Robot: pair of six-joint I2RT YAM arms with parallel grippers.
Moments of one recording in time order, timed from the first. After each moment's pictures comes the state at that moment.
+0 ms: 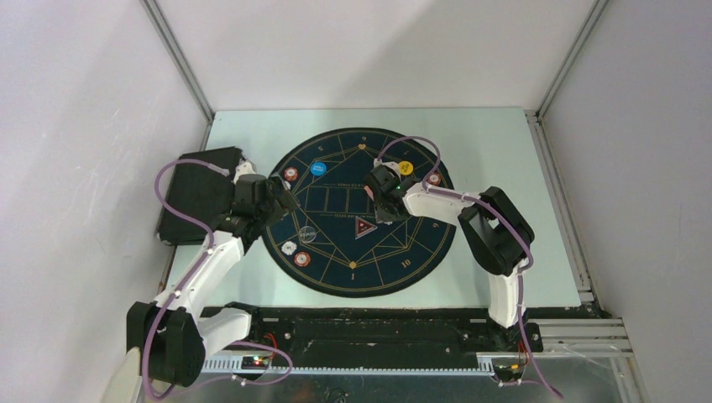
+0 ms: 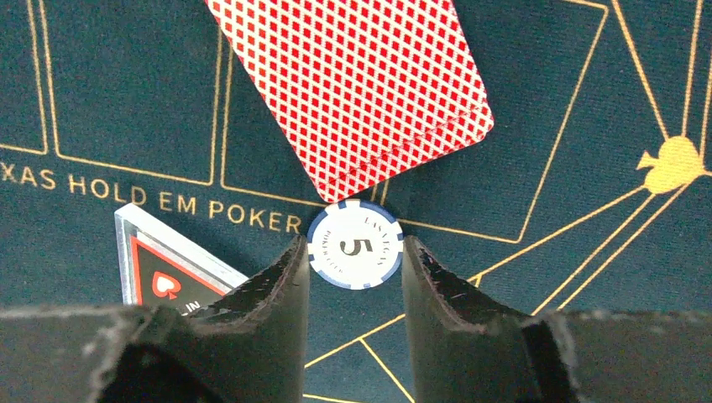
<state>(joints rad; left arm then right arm) -0.20 1.08 0.70 -0.32 -0.15 -0.66 0.73 1.97 1.30 -0.44 0.27 0.54</state>
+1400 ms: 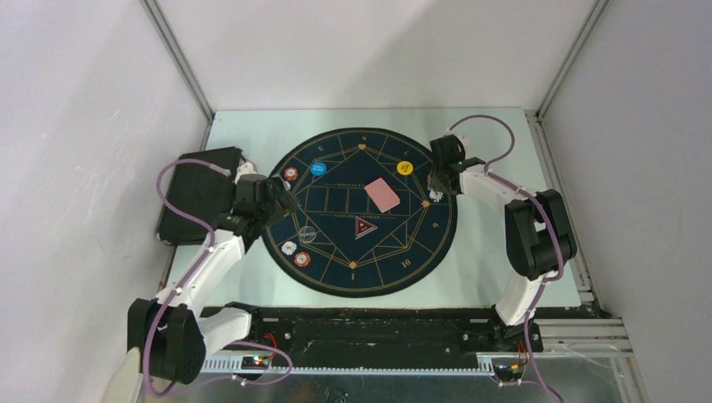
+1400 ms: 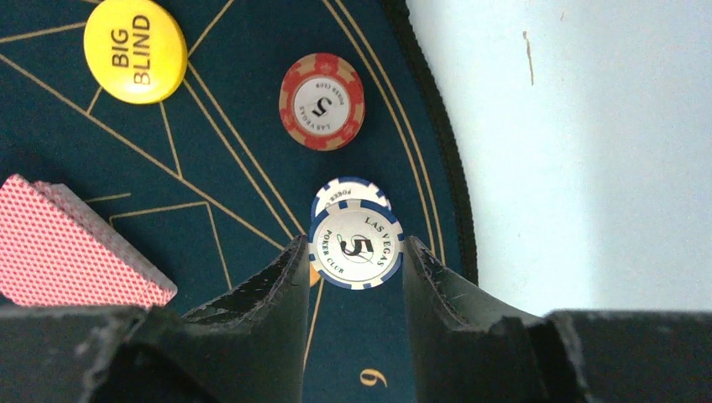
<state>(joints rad) -0.20 1.09 0.70 -0.32 -0.14 -0.66 0.35 1.79 1.20 -0.39 0.29 0.51</state>
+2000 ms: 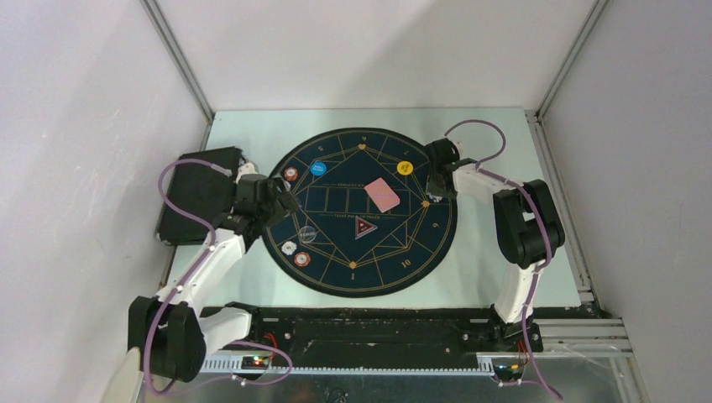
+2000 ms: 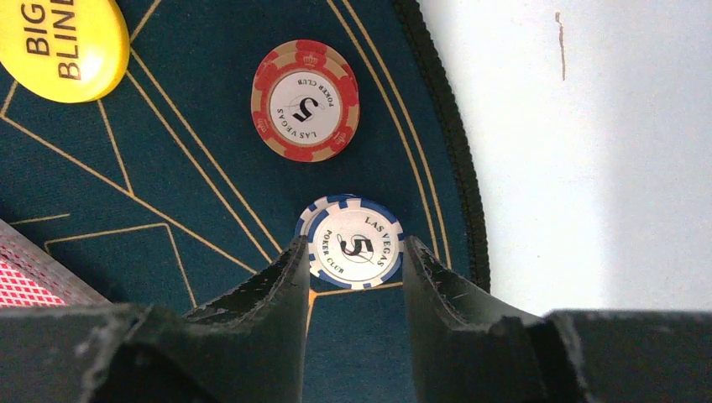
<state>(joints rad) -0.20 1.10 0.70 -0.32 -0.13 -0.66 0.34 1.90 1.23 -0.37 0.29 0.50</state>
